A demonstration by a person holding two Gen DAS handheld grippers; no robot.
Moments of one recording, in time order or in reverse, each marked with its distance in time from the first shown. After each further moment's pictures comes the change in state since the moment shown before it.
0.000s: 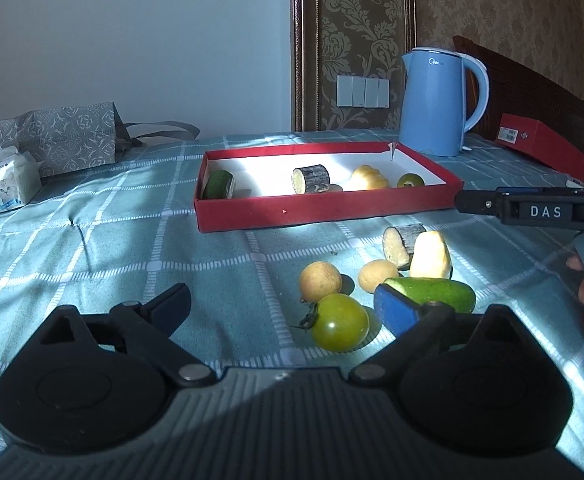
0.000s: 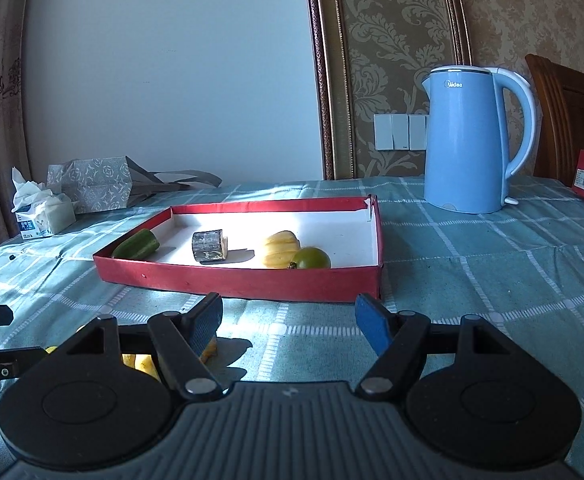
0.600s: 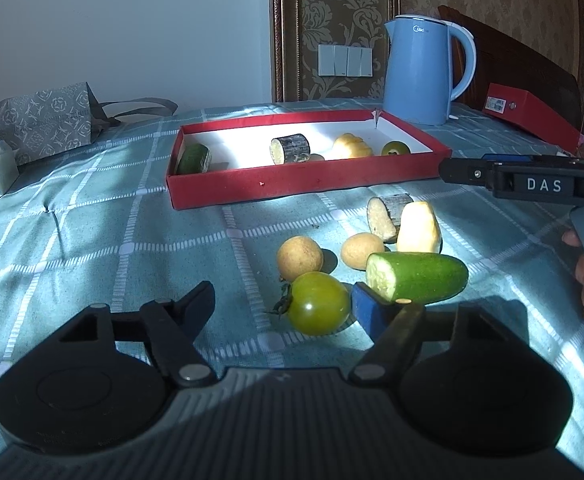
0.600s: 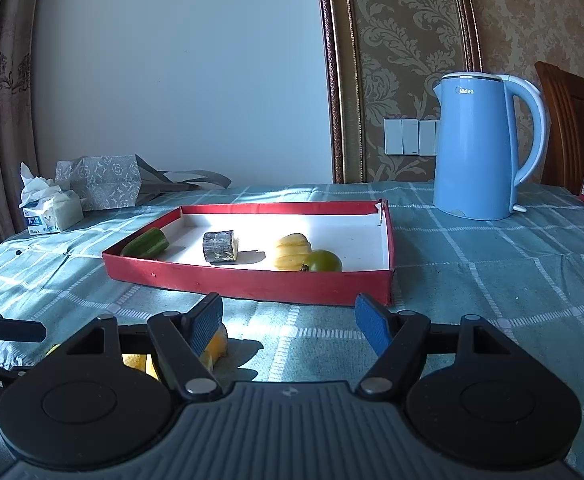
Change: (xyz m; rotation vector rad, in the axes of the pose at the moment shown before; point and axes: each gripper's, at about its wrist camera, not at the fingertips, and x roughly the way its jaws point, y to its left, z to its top) left arm 0.016 -0.006 0.000 0.027 0.088 -0.045; right arm 0.000 0.005 0.001 -0.020 -0.005 0.017
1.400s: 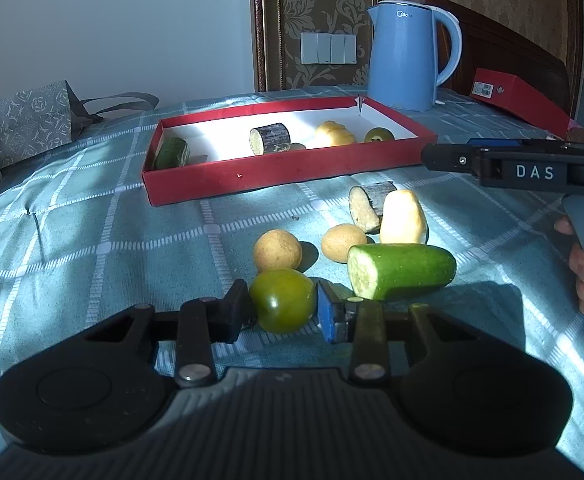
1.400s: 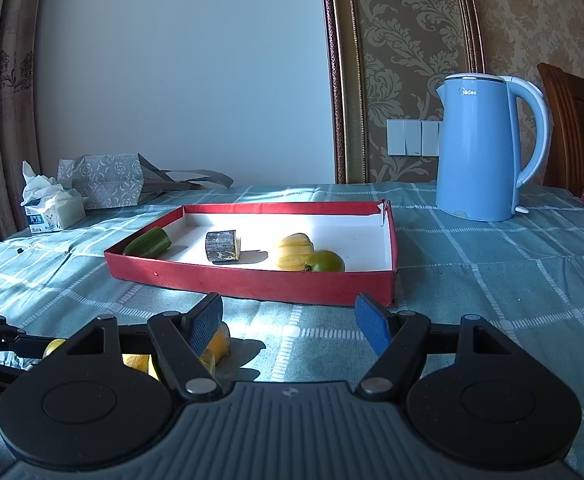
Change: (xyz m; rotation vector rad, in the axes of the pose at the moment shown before) left arm 0.008 -0.008 0.001 0.028 0.028 -0.033; right arm 0.000 0.003 -0.001 -0.006 -0.001 0.003
